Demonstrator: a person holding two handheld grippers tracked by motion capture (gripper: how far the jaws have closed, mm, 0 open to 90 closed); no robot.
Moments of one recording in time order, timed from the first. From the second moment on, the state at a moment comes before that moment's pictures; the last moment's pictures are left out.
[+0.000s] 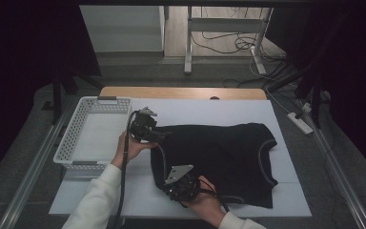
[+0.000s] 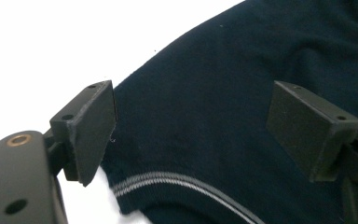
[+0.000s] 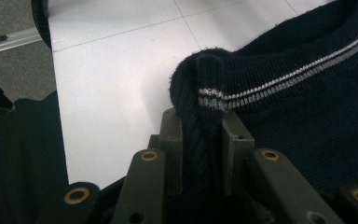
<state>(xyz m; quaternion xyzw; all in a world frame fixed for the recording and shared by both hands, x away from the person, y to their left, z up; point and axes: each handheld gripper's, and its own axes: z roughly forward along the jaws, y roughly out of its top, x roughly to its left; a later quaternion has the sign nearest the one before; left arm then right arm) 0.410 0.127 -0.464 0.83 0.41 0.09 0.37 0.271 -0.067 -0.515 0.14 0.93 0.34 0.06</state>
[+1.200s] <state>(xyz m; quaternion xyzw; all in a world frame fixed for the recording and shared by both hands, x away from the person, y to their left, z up) 0.470 0.114 -0.526 0.85 0.45 0.08 0.28 0.273 -0.076 -0.515 0.14 0.92 0.36 0.04</state>
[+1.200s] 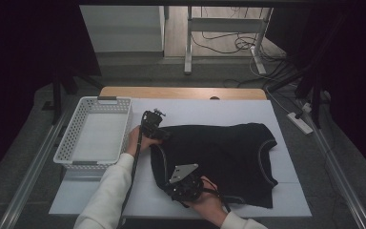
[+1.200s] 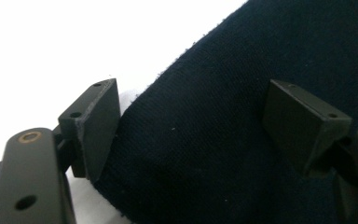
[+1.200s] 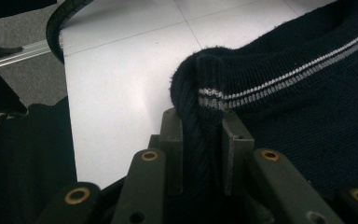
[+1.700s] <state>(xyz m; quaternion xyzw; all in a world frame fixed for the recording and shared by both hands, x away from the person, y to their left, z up) 0.472 0.120 -0.527 0.84 0.46 0.09 0.27 0.273 -0.076 -0.515 0.14 0.92 0.36 0.04</state>
